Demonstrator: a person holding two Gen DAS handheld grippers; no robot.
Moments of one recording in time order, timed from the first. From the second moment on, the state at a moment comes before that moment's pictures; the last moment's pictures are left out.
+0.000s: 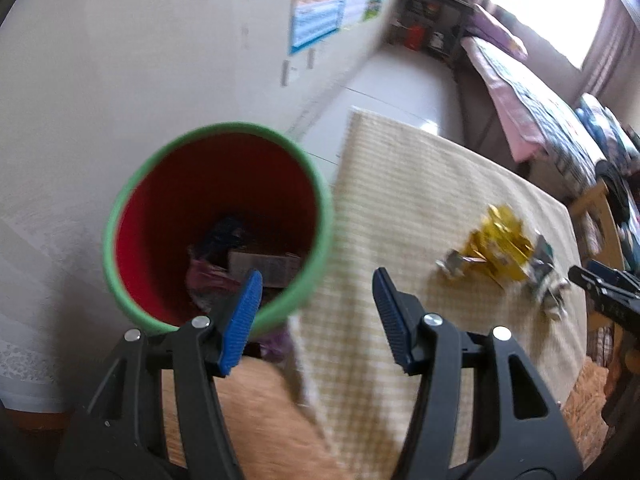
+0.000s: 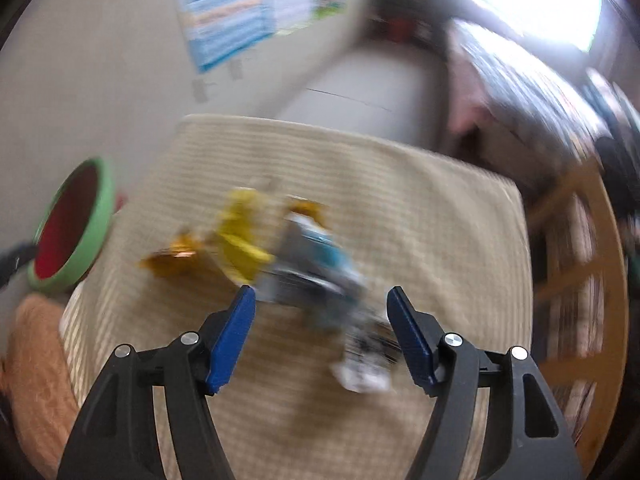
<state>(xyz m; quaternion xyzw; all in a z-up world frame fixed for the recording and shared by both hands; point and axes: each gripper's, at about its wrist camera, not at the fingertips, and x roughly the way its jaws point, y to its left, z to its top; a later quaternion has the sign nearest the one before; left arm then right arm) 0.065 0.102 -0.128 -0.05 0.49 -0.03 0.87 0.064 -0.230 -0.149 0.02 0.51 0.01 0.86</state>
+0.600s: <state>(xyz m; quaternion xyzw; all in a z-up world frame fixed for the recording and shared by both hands) 0.113 -0.047 -0.169 0.05 0.54 -0.14 0.83 0.018 -0.285 -0.185 0.16 0.53 0.01 0.83</state>
